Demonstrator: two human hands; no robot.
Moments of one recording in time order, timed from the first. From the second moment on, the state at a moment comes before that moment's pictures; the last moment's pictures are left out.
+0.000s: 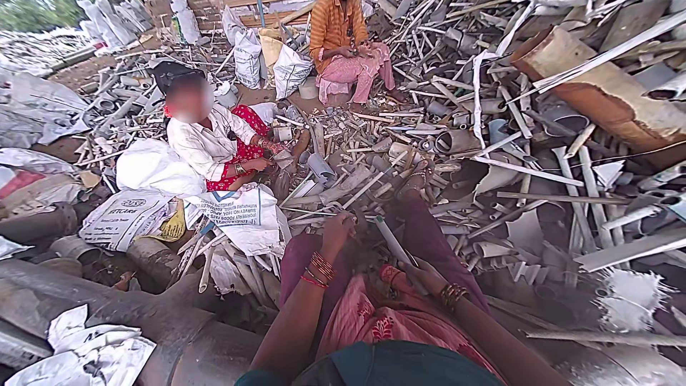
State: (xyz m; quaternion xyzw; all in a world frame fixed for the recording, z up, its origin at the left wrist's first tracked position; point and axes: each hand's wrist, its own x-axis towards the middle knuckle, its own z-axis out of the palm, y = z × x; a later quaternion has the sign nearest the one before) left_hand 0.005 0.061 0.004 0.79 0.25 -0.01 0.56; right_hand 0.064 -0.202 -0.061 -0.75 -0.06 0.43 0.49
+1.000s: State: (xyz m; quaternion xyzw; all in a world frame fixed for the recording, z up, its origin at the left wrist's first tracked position) left_hand 0.003 0.058 0.006 0.75 0.29 0.00 0.60; right_hand 0.064 -0.204 -0.063 -0.75 -0.06 0.44 0.48
